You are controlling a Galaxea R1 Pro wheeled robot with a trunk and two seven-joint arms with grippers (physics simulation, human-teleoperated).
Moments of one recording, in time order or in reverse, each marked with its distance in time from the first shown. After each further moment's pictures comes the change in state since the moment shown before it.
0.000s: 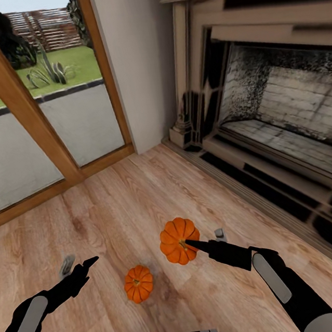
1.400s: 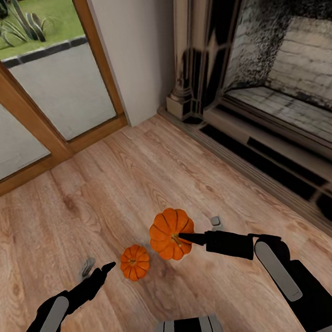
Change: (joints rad) left arm 0.000 -0.046 -0.159 0.041 -0.029 -0.079 0.001; right arm 0.031 0.000 0.003 -0.340 -0.004 0.177 -0.089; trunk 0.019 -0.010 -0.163
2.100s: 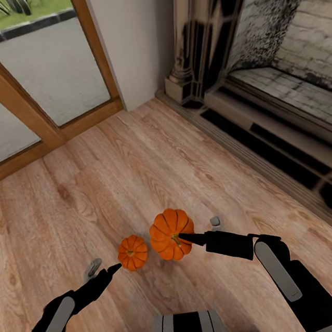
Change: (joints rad) left arm 0.000 -0.001 -0.081 0.006 -0.010 -0.034 -0.018; right arm 0.000 0.000 0.001 0.003 0.005 -0.002 -0.002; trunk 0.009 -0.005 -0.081
